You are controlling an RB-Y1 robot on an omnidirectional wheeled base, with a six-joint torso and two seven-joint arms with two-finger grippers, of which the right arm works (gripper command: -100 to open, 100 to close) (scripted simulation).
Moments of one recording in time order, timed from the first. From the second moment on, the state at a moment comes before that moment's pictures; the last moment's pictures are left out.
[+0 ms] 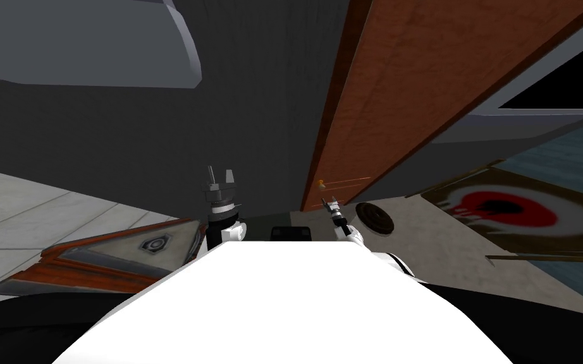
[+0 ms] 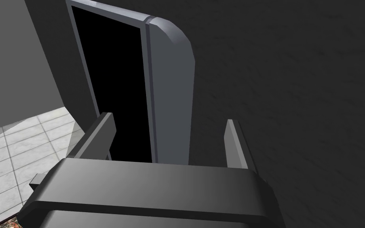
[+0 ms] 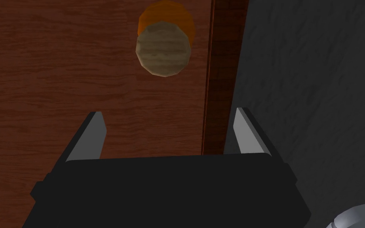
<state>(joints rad) -0.07 -0.31 -0.05 -0.56 0.20 -0.99 1.13</state>
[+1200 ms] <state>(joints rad) -0.14 -0.24 -0.18 -0.50 0.12 -0.92 1.27</state>
